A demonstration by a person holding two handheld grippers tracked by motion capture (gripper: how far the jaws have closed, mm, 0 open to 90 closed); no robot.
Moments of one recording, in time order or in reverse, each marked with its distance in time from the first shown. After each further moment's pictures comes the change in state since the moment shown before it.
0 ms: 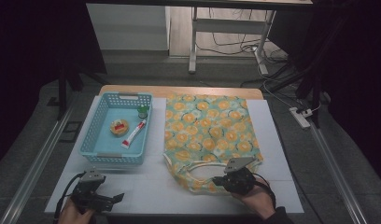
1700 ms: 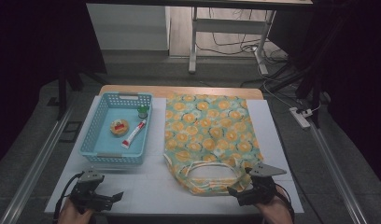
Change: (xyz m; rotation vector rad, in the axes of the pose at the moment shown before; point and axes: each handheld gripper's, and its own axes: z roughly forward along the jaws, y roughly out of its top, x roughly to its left) left arm 0.001 -0.001 -0.002 -0.019 0.020 -0.013; right arm -0.004 -0.048 -0.036 -0.158 -0.220 0.206
